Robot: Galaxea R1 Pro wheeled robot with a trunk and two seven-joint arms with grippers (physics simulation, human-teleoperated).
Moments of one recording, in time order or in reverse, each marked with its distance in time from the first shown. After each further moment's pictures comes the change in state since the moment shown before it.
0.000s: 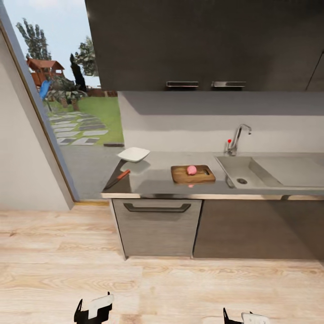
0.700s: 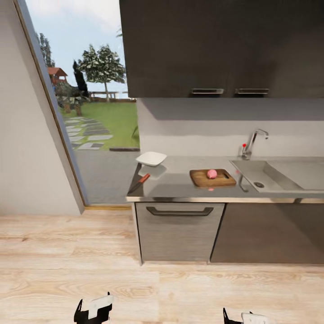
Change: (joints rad) left arm 0.000 0.000 0.000 0.000 0.000 0.004 0.000; right arm 0.000 0.000 0.001 0.000 0.001 0.000 0.000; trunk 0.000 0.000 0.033
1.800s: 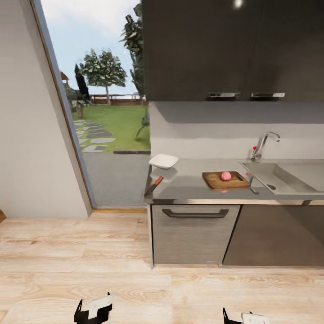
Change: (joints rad) left arm 0.000 0.000 0.000 0.000 0.000 0.003 0.000; right arm 0.000 0.000 0.000 0.000 0.000 0.000 0.001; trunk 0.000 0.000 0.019
